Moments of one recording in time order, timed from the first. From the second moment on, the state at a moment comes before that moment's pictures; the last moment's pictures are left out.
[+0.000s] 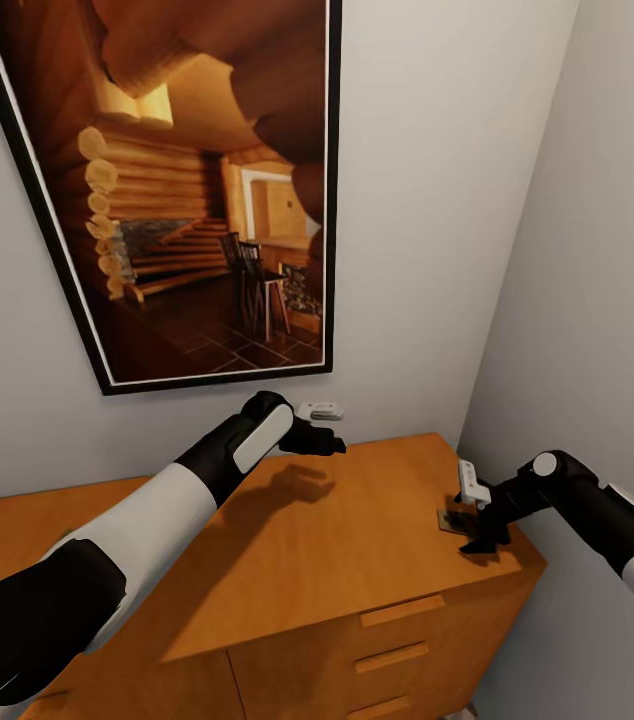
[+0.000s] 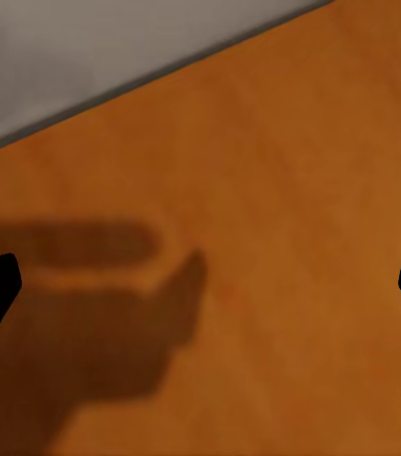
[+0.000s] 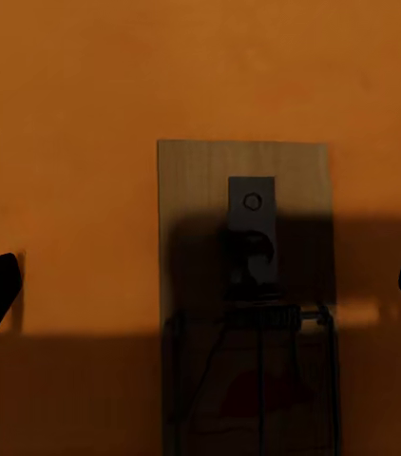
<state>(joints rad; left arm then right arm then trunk) -1.14 -0.13 -0.66 -0.72 0.90 0.91 0.25 -0.87 -0.48 0.48 -0.86 0.40 0.13 1.23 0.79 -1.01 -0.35</state>
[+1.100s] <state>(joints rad) -1.14 -0.13 -0.66 -0.72 0.90 0.91 0.25 -0.88 -0.48 0.48 -0.86 0.40 0.13 1.23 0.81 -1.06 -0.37</state>
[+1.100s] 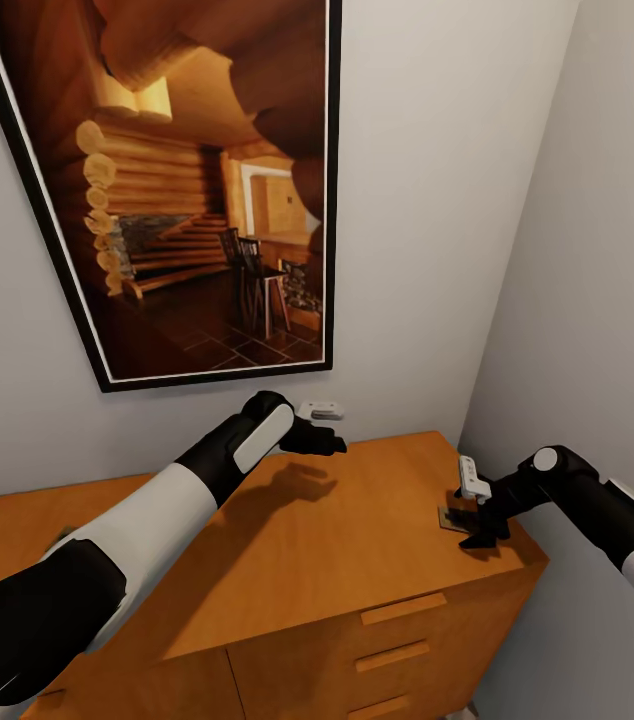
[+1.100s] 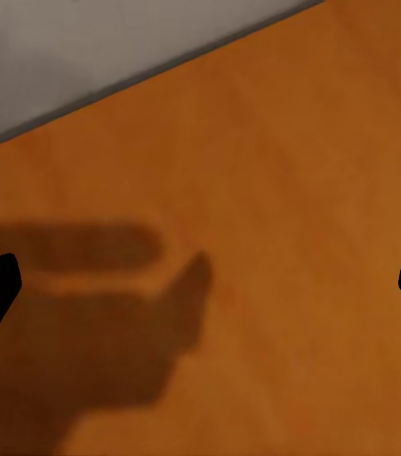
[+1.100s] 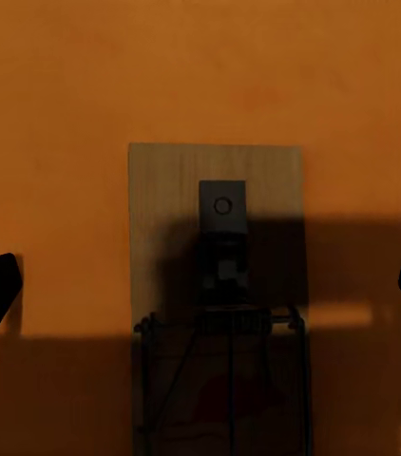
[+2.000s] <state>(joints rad) -1.14 -0.13 -0.66 -0.72 0.90 0.91 0.25 -0.90 -0.48 0.48 -0.86 0.40 0.13 1.23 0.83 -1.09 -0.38</state>
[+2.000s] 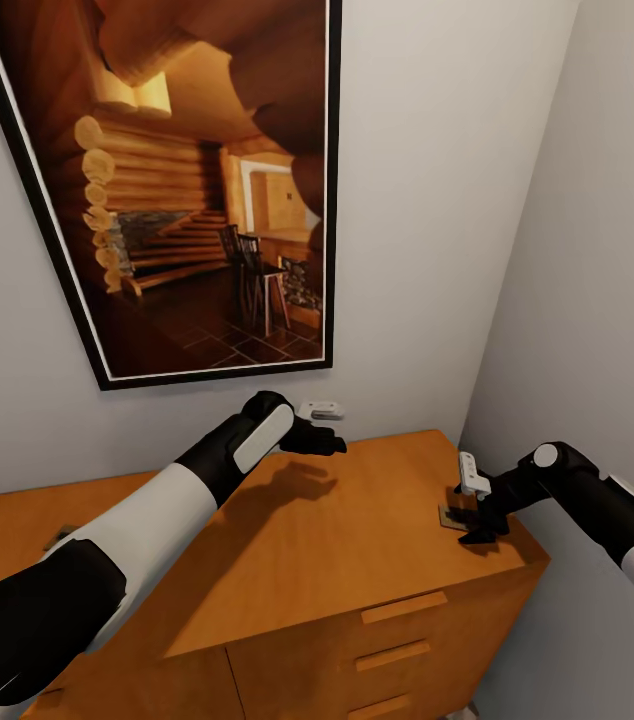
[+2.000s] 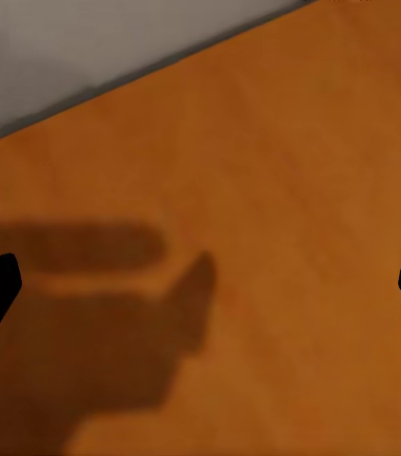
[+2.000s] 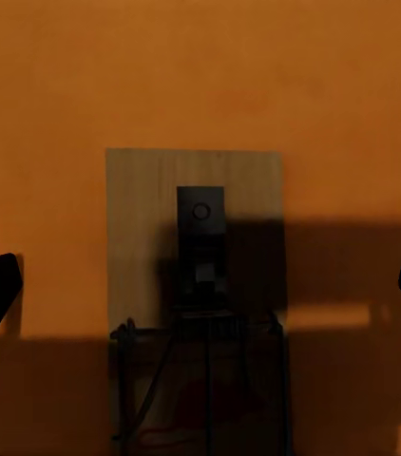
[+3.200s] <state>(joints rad) -1.14 -0.13 -0.66 -0.72 0.91 0.91 0.25 -0.90 -0.48 0.47 -0.87 0.40 0.13 1.24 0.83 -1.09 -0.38</state>
